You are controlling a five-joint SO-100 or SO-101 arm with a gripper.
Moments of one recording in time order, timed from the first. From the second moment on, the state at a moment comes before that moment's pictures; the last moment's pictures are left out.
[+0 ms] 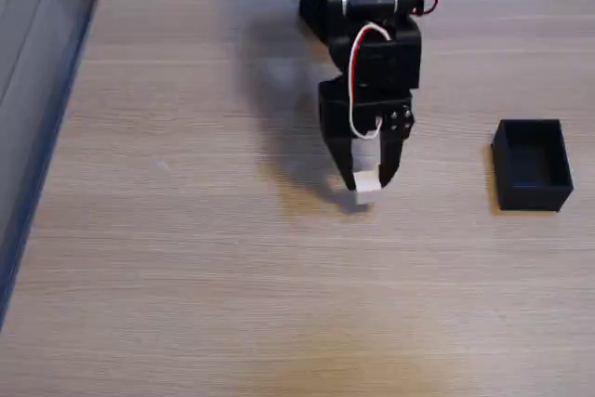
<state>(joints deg) -1.4 109.3 122.3 47.5 -94.0</state>
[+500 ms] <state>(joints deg) -25.0 129.5 127.9 53.7 -88.3</state>
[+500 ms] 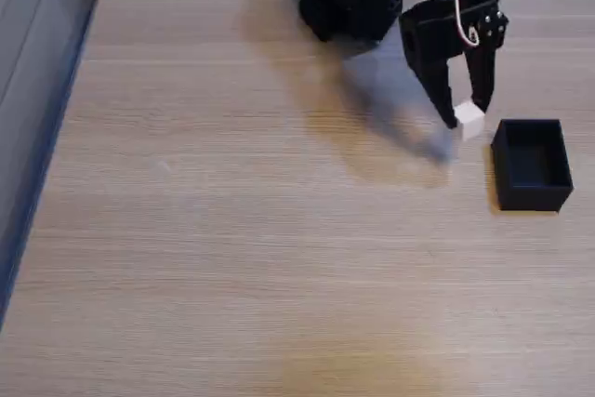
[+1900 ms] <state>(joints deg) -34.1 102.0 107.2 51.4 -78.8</state>
